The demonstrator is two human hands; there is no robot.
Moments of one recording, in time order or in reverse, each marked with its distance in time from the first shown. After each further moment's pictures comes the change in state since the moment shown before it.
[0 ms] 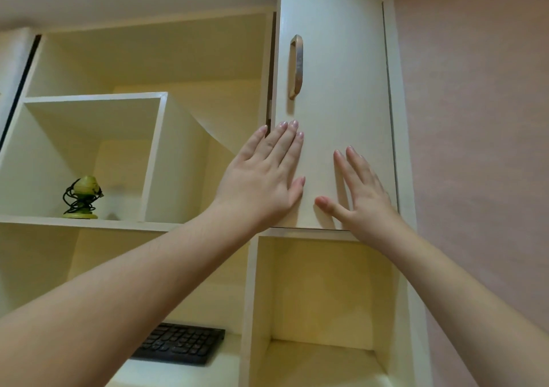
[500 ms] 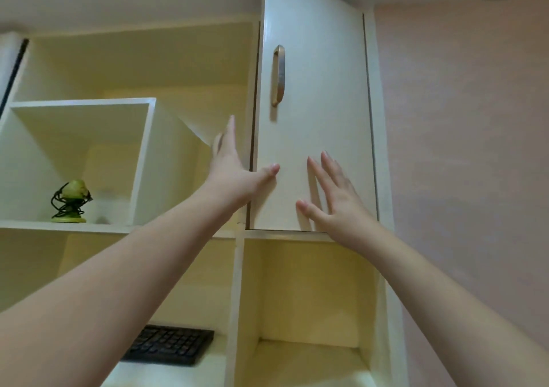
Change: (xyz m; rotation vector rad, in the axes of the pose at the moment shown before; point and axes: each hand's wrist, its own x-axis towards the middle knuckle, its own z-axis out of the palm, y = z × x) left_hand 0.010 -0.009 -0.027 -1.116 -0.093 -0.705; right_hand -0.004 -0.007 -0.008 0.098 -0.089 -0.064
